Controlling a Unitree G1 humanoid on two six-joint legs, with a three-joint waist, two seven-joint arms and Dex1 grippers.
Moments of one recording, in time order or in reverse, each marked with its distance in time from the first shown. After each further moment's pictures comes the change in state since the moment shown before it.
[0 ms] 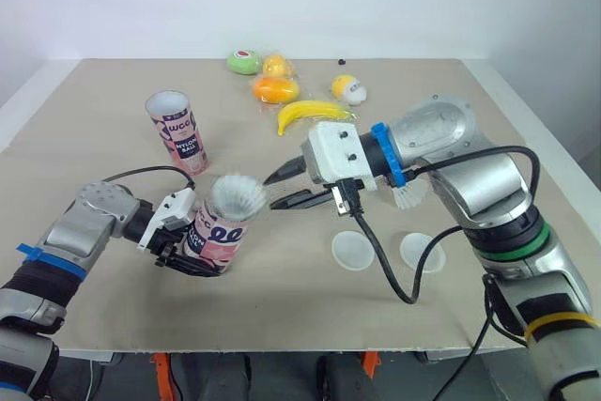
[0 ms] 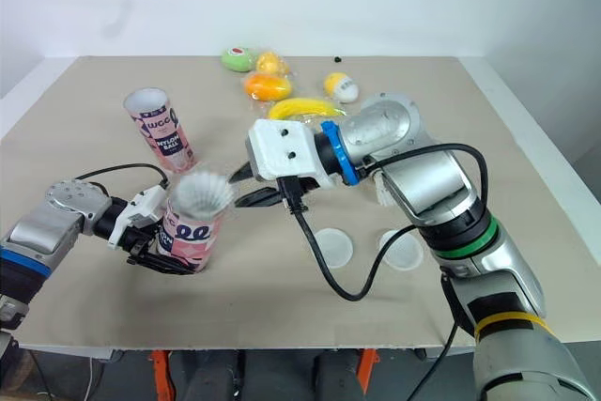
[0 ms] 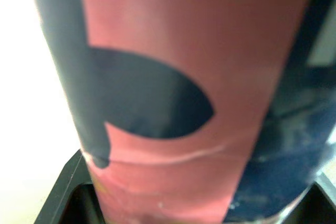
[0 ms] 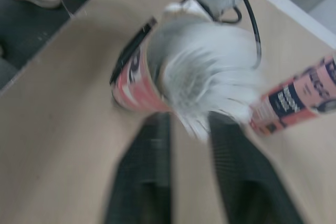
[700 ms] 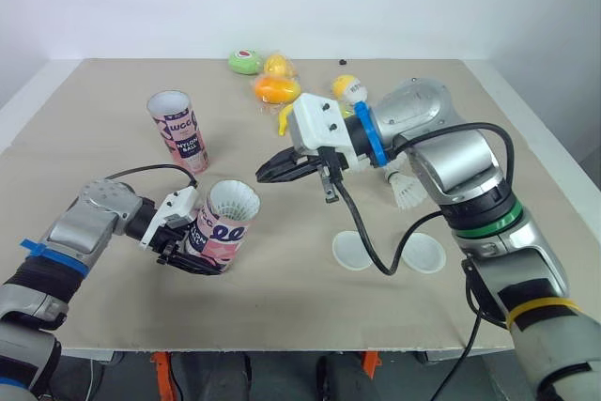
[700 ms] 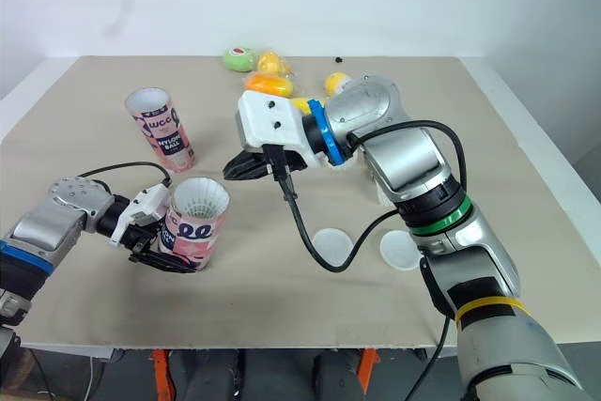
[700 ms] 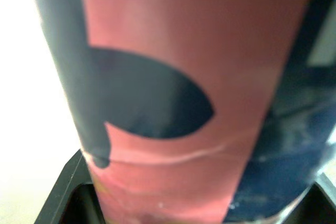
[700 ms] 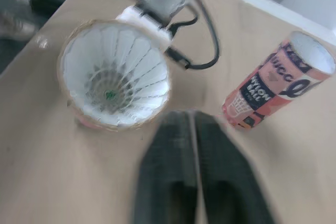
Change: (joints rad) left arm -0.029 -0.002 -0.027 0.025 -0.001 -0.010 0.000; right arm -0.110 0.079 0.052 0.220 -0.060 -0.061 0.084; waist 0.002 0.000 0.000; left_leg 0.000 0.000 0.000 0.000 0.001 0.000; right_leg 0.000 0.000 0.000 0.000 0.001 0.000
